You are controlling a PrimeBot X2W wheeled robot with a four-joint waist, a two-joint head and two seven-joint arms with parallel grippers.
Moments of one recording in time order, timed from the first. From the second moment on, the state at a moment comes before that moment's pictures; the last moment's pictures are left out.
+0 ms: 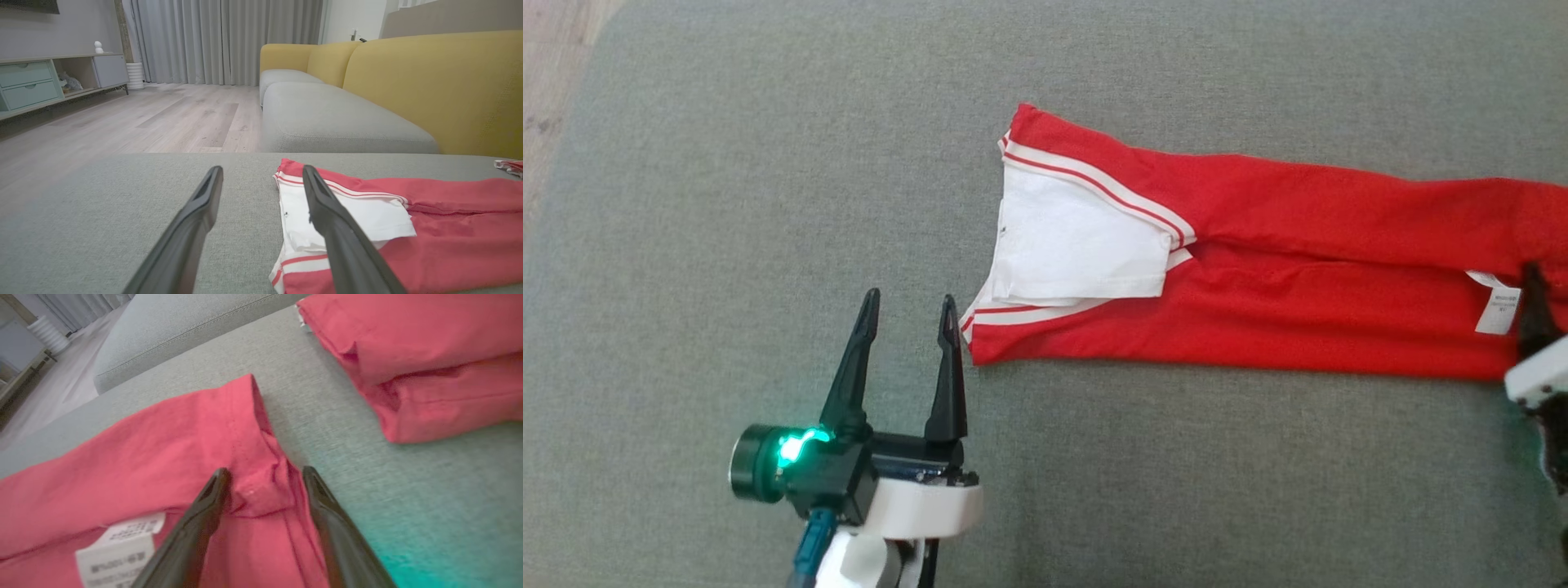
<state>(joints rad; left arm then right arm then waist) -0.13 0.18 -0.55 -0.01 -0.31 0.34 -0.25 -0.35 -0.37 -0.05 0.72 0.63 0.12 -0.03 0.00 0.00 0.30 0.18</state>
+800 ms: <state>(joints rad) -0.07 0.08 -0.39 0.03 -0.23 0.19 -0.26 -0.24 -0.37 -0.16 0.10 1.11 0.12 0.28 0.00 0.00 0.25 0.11</state>
